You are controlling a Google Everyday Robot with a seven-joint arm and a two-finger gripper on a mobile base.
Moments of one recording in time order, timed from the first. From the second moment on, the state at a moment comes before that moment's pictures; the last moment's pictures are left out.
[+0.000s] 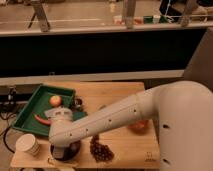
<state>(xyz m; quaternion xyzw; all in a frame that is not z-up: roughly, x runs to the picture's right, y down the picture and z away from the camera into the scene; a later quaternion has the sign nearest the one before) -0.227 0.264 0.707 -0.11 -0.30 -0.62 0.72</state>
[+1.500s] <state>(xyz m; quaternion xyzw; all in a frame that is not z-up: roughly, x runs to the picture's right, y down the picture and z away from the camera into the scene) -0.204 0.249 0.731 -0.13 -0.28 -0.59 0.74</state>
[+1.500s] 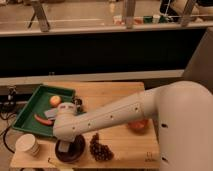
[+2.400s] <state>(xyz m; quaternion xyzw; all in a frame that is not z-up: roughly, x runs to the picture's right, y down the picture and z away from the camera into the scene) -0.143 0.256 0.716 -0.15 -0.26 -0.57 0.77</state>
